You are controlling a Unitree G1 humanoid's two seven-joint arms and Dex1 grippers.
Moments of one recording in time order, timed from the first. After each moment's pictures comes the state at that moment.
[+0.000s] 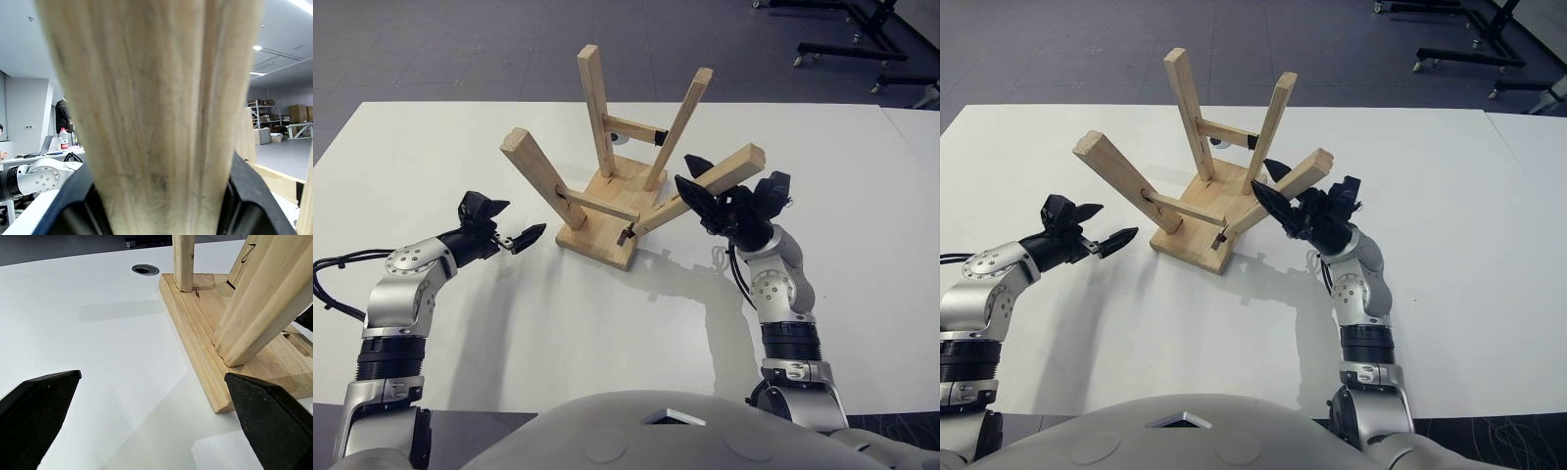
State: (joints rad) left arm -0.06 0.58 0.11 0.02 -0.34 0.43 -0.76; right arm -0.15 -0.12 -0.08 0.07 0.67 -0.04 1.14
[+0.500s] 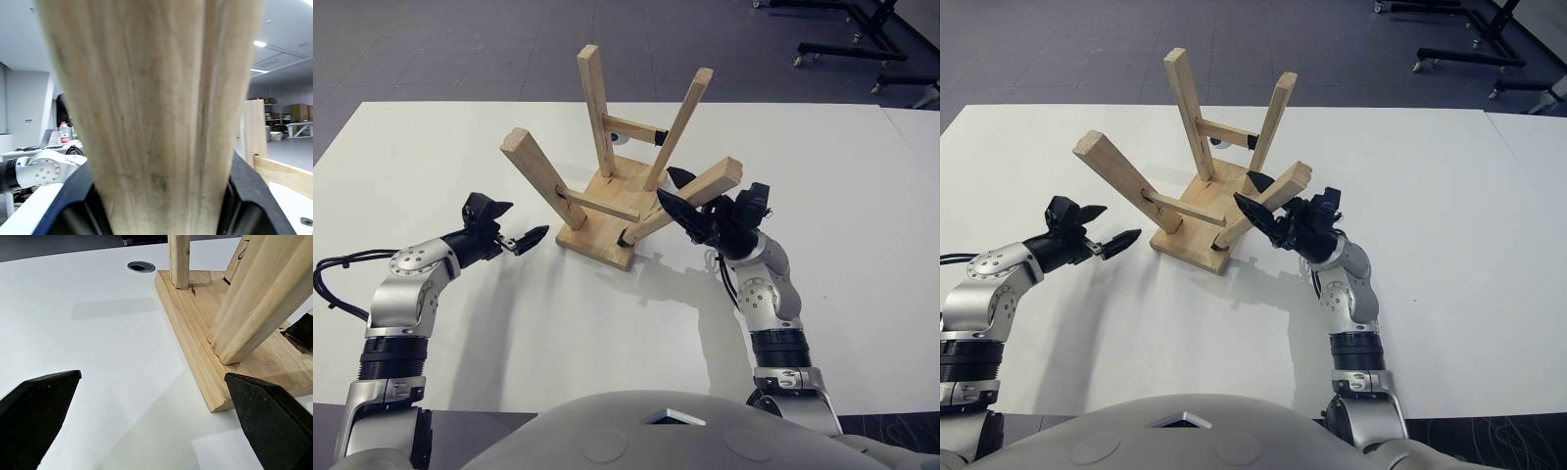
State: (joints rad) left arm -0.06 0.58 0.09 0.02 -0.34 0.43 -0.76; right arm -0.13 -0.11 -0.04 0.06 0.63 -0.09 1.11
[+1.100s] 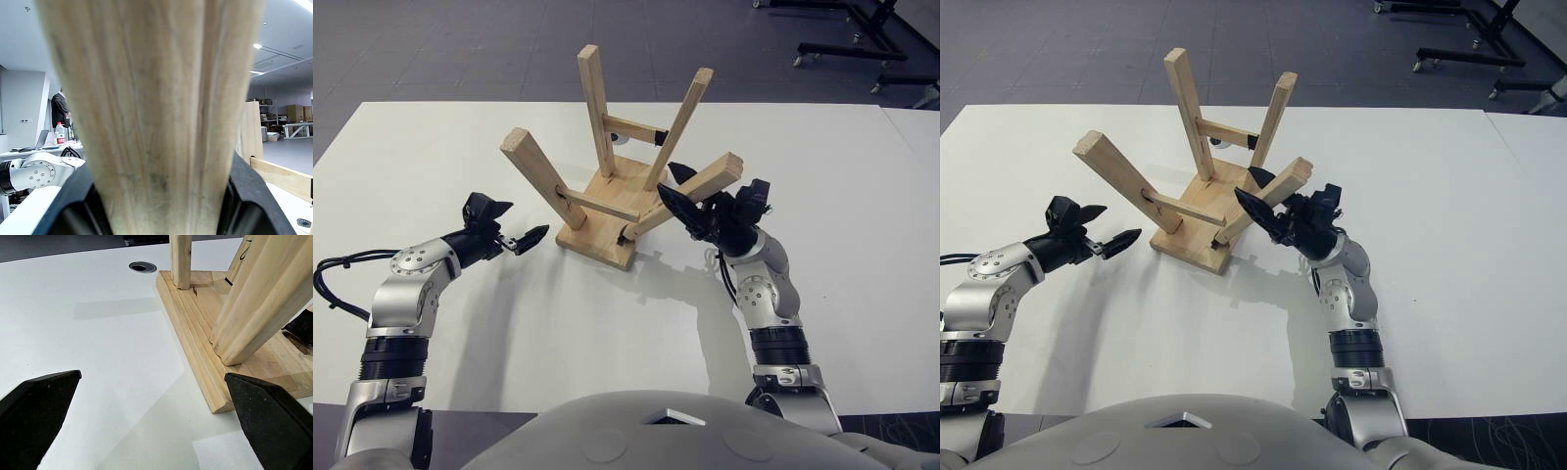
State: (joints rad) left arm -0.06 0.57 0.09 0.02 -0.34 0.43 -0.75; right arm -0.14 -0.11 -0.02 0.07 0.63 -0.10 1.10
